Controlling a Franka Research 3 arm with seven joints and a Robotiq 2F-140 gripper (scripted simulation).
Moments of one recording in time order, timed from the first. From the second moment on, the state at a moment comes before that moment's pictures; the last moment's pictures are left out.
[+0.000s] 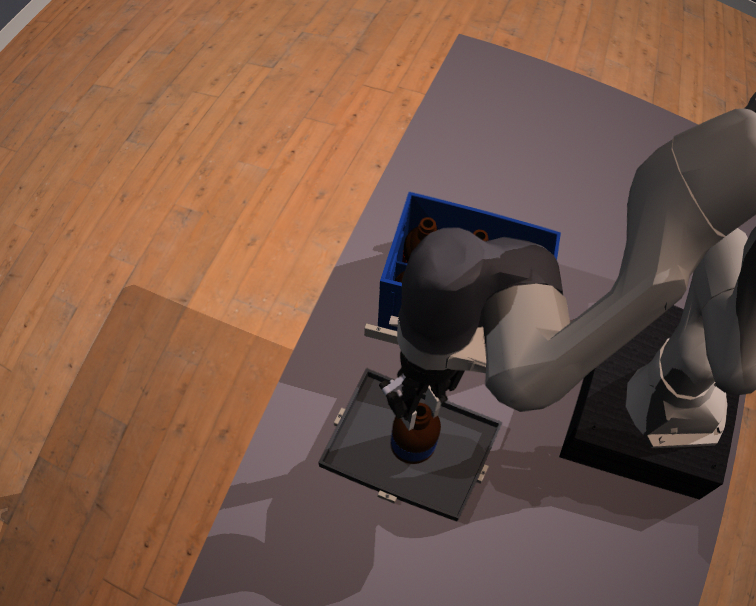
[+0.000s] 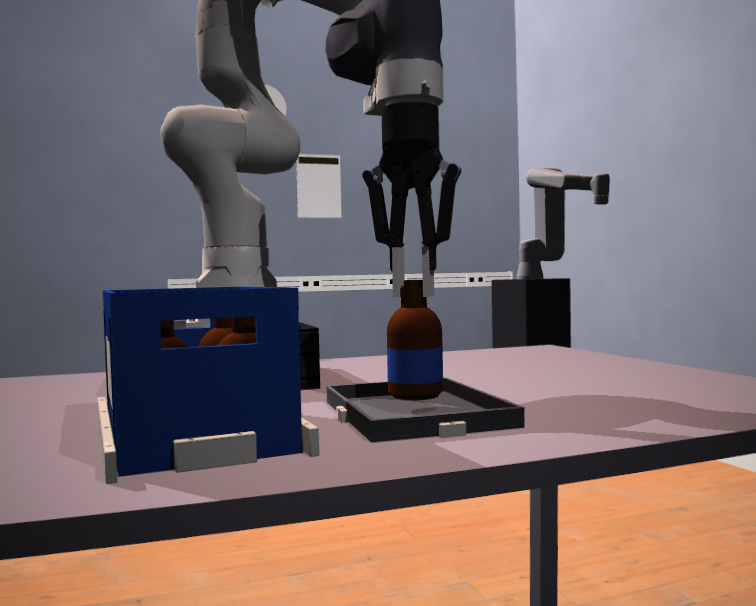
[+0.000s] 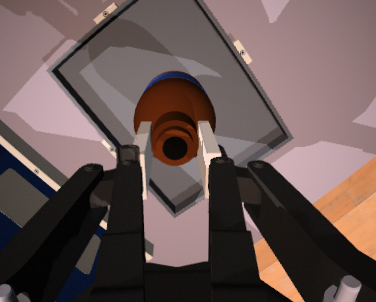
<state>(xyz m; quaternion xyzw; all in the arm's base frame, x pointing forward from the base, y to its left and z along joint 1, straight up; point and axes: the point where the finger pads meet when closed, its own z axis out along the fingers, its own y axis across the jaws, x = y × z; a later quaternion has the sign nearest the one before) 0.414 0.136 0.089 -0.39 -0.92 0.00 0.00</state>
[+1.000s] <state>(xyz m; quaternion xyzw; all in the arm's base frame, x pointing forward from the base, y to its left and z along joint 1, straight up) 0.414 0.135 0.079 -0.39 -0.92 0.00 0.00</state>
